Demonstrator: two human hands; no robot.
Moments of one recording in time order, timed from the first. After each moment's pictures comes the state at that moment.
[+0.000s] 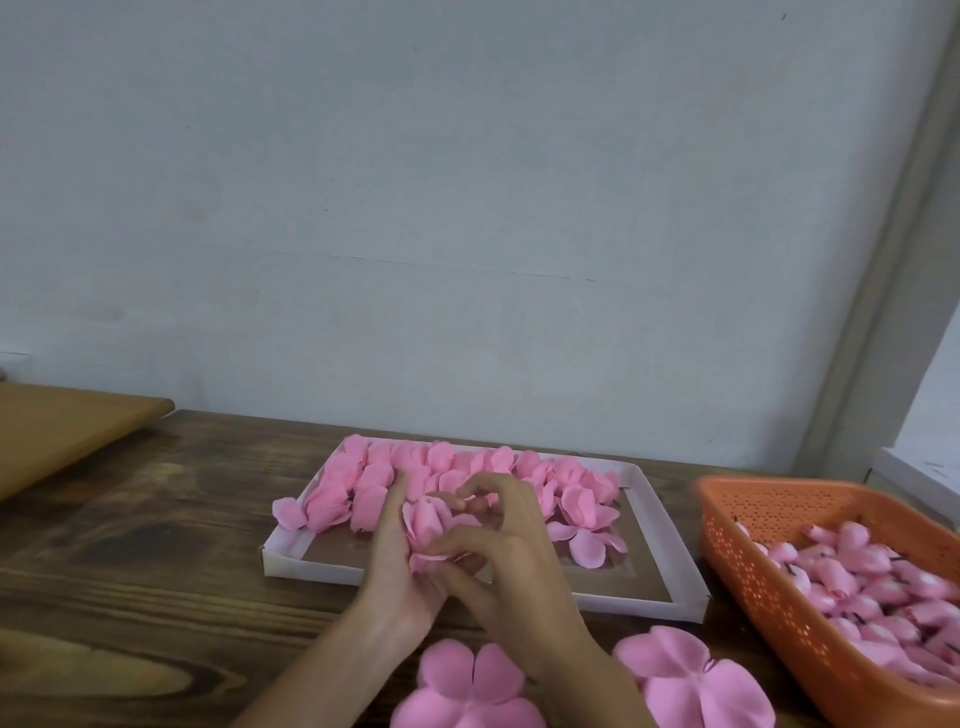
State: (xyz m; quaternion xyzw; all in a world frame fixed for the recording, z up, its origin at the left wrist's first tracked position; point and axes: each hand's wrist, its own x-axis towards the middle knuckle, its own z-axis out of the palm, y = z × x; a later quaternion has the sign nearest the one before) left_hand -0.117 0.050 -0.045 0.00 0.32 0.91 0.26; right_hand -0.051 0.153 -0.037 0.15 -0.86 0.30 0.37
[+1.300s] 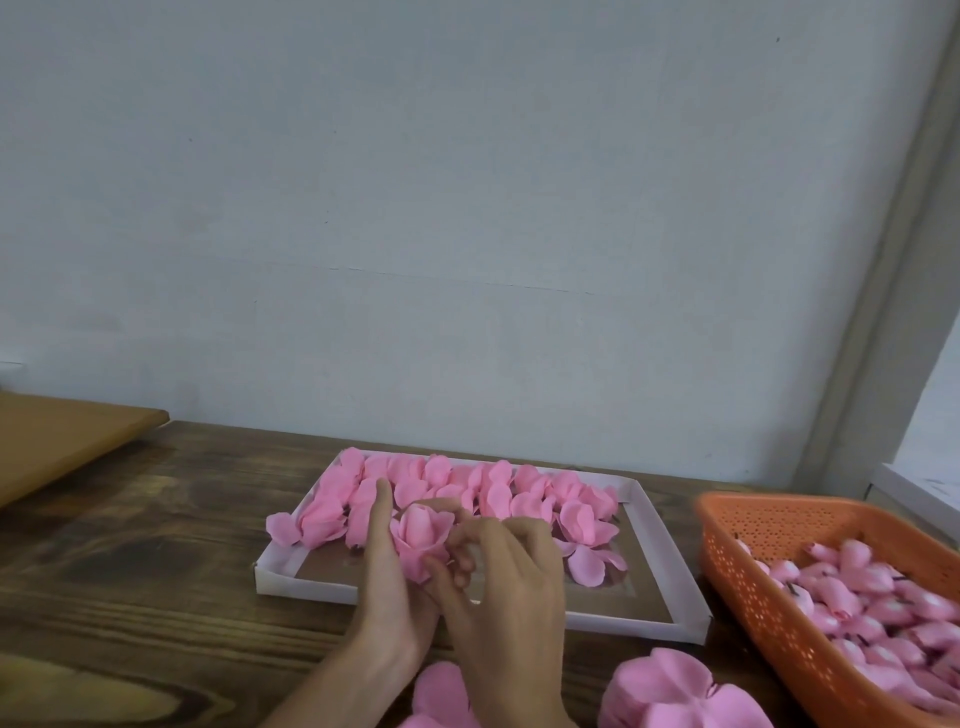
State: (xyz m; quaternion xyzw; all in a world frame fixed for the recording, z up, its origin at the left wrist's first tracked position) left_hand -0.113 0.046 -0.043 0.05 0.38 0.91 0.17; right_hand -0.046 0.126 -0.044 0.01 -0.81 0.21 0.54
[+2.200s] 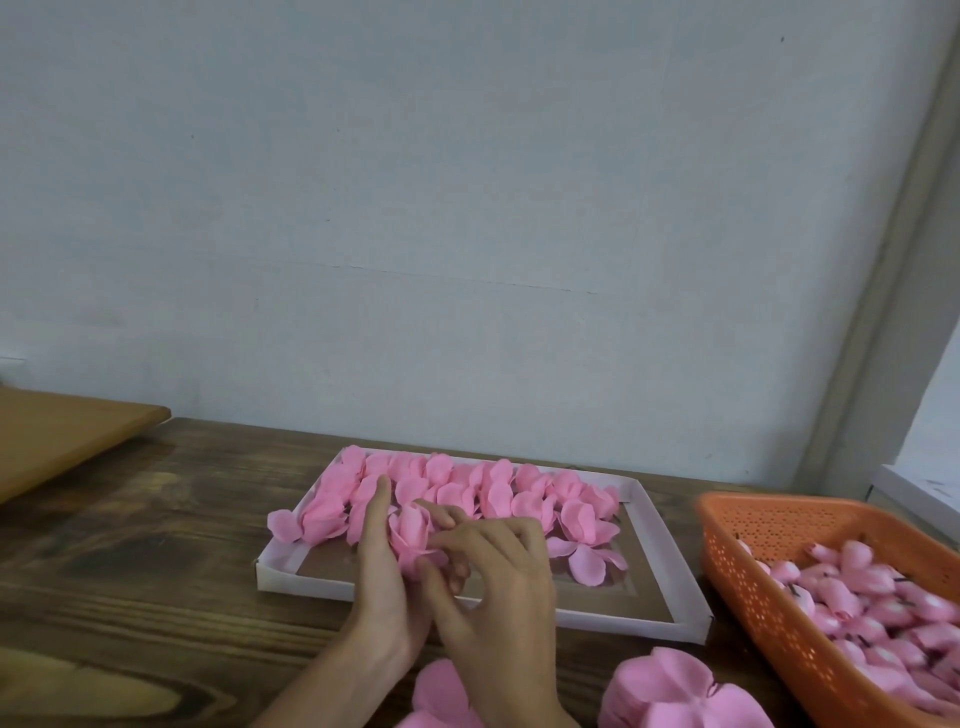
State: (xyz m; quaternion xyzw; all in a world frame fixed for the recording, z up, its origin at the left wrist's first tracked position) left_hand -0.121 0.042 -0.055 0.09 0.33 0.91 0.23; right_hand -0.049 0.128 -0.051 0.06 -0.81 0.26 0.52
